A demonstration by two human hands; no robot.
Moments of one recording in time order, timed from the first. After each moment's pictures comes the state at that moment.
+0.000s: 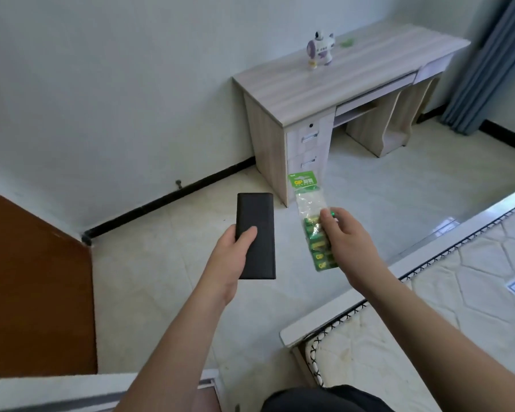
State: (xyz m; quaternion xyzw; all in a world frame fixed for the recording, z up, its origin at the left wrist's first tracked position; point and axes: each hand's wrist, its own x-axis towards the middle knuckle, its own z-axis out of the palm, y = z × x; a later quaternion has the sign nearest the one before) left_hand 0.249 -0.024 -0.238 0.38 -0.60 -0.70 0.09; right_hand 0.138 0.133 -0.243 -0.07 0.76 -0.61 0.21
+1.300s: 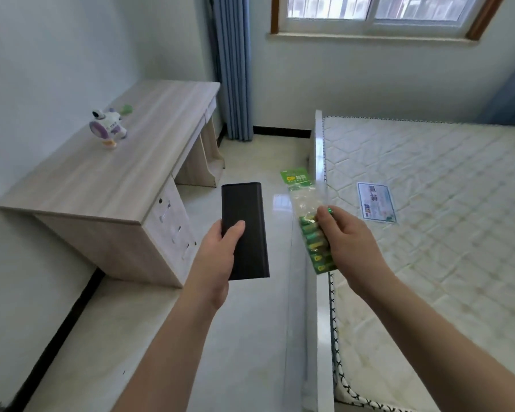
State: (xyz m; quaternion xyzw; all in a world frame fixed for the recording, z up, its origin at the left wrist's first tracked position) left_hand -0.012 -0.161 -0.201 0.03 -0.66 -0.72 -0.20; right_hand 0.055 0.027 -0.193 0.22 0.77 -0.58 -0.15
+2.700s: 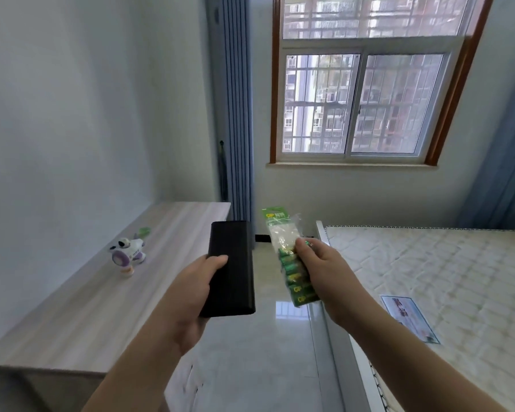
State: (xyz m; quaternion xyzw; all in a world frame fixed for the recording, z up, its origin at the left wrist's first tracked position) left_hand -0.225 -0.279 -0.061 -0.07 -0.62 -0.75 -0.22; right_hand -0.160 -0.093 -0.059 0.16 0.70 -0.67 -0.18
